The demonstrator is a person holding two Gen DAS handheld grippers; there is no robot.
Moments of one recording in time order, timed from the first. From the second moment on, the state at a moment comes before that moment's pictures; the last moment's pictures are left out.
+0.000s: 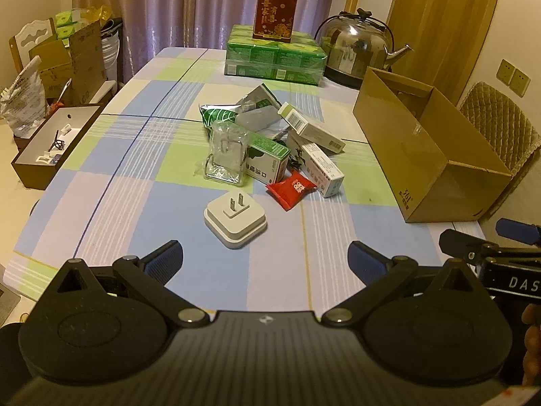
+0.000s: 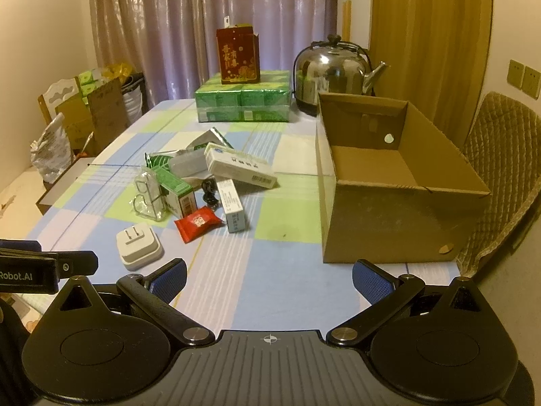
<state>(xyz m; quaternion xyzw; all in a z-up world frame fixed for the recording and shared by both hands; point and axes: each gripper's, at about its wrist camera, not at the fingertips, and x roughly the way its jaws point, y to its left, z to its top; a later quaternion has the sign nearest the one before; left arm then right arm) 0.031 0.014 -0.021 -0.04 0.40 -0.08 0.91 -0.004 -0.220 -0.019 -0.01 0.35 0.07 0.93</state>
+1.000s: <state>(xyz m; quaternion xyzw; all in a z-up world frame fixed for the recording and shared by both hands) 0.041 0.020 -0.030 -0.03 0.41 -0.09 0.91 0.010 -0.214 -0.033 -0.01 0.37 0.10 0.92</state>
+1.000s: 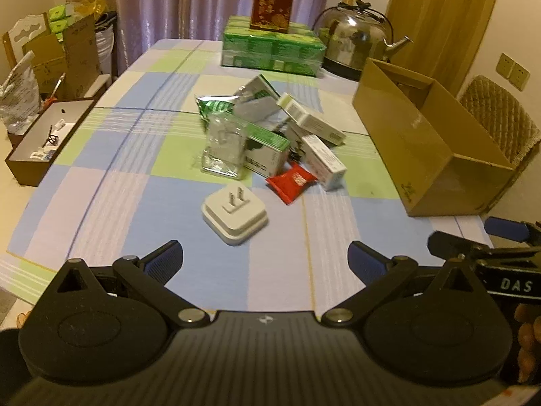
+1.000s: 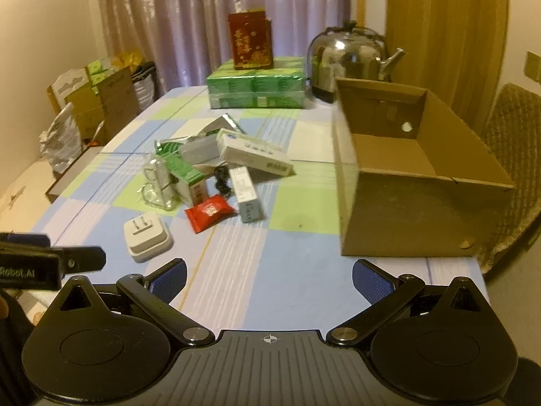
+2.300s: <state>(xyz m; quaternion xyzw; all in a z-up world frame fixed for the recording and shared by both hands) 0.169 0.027 -0.127 0.21 0.43 -0.30 0.83 0.162 -0.172 -0.109 -0.12 0.38 0.19 0.90</state>
